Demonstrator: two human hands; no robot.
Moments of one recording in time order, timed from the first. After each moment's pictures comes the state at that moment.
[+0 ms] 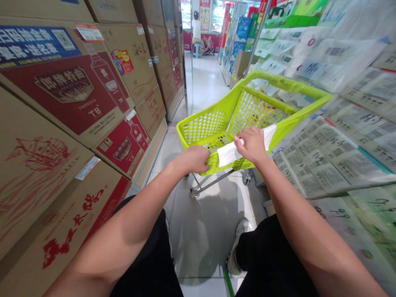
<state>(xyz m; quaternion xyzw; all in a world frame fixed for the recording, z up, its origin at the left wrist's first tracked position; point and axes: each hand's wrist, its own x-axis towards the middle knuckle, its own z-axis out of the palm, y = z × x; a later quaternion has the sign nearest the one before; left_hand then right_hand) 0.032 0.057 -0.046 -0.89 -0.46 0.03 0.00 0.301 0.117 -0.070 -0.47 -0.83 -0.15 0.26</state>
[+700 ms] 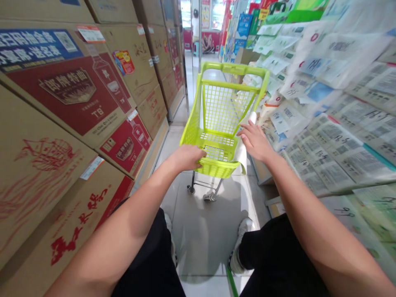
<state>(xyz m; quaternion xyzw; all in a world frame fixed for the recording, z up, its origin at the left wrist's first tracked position) -0.003 0.063 -0.053 -0.89 -0.45 0.06 0.00 0.320 0.121 -0.076 -0.48 -0.84 -0.03 0.23</state>
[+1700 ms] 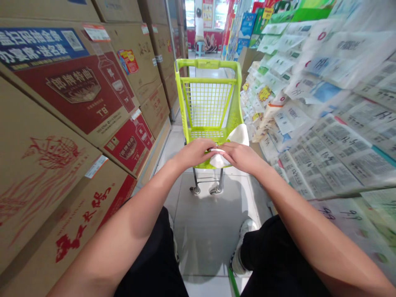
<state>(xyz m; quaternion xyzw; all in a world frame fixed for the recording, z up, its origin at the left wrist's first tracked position) 0.004 0.075 -0.062 -0.90 -0.34 -0.26 -0.09 0.247 0.069 -0.055 -0.36 -0.92 0.02 0.13</state>
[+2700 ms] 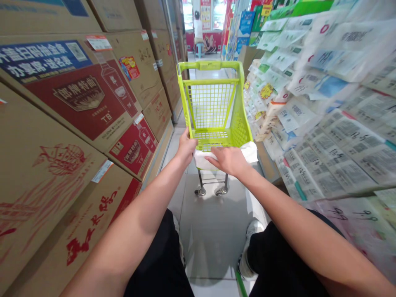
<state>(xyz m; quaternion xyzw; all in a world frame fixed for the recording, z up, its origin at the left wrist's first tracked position) -0.001 0.117 -0.100 -0.43 -0.41 -0.65 -0.48 0.189 0.056 -0.067 -0.47 -0.88 -0.08 0.06</state>
